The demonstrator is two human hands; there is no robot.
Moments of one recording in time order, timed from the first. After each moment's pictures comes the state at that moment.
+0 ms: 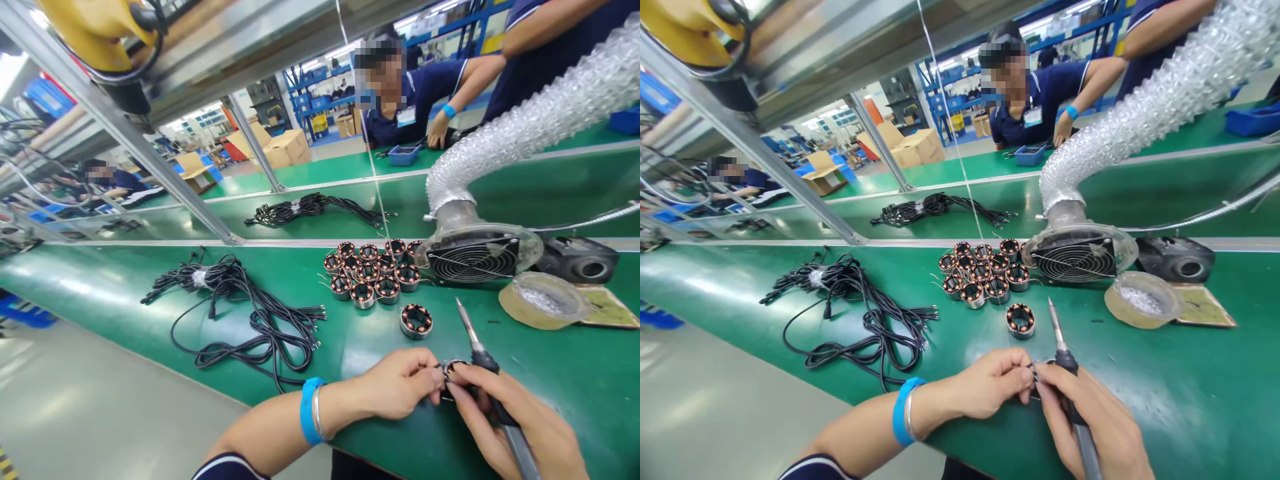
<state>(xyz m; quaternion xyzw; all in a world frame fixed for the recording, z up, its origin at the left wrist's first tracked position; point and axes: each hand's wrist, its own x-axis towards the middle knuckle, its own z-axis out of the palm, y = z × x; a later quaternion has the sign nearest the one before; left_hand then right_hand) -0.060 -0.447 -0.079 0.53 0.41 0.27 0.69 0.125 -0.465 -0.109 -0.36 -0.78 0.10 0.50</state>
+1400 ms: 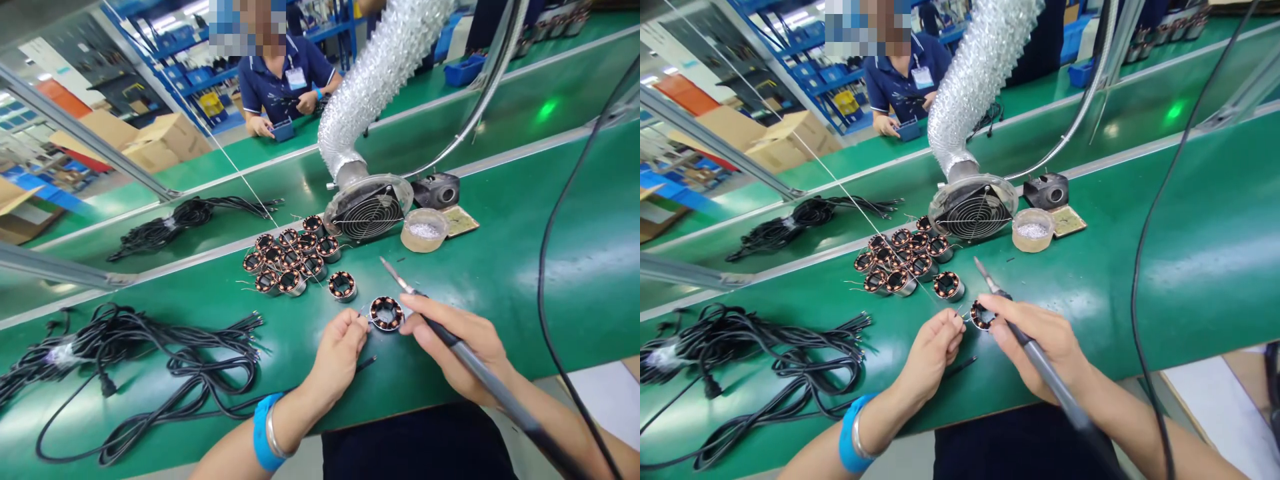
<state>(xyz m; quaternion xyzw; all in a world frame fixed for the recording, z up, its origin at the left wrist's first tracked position) -0.040 -0.455 -0.070 0.40 0.52 0.31 0.68 0.150 -0.481 -0.067 -0.42 -0.72 0.20 0.51</state>
